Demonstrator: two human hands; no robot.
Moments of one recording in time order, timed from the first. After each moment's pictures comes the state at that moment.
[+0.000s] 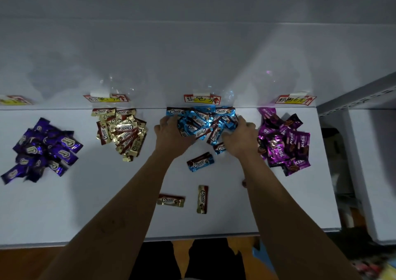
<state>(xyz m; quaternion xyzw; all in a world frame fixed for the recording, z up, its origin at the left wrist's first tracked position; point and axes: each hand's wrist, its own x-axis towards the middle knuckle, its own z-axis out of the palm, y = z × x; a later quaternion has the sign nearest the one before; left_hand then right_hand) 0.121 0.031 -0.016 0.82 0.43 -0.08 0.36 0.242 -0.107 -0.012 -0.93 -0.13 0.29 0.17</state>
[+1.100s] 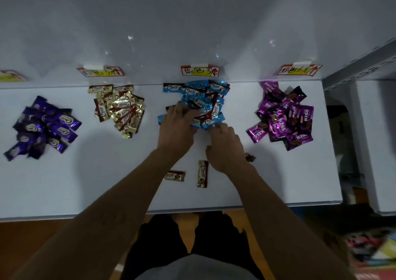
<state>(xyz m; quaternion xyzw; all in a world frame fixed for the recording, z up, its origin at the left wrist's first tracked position) 0.095 -0.013 -0.025 0.93 0.28 0.02 0.24 0.164 -0.137 -0.012 -0.90 -0.35 0.25 0.08</state>
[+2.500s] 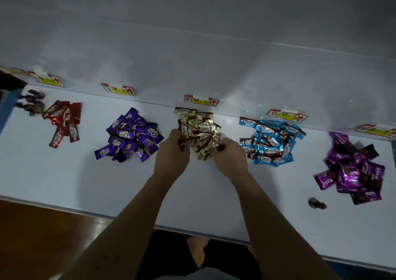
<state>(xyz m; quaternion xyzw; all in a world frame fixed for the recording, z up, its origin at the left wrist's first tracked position) -0.052 0.120 0.016 0.76 0.51 0.10 0.40 0.074 0.029 0.018 -0.87 -0.26 0.35 0.23</state>
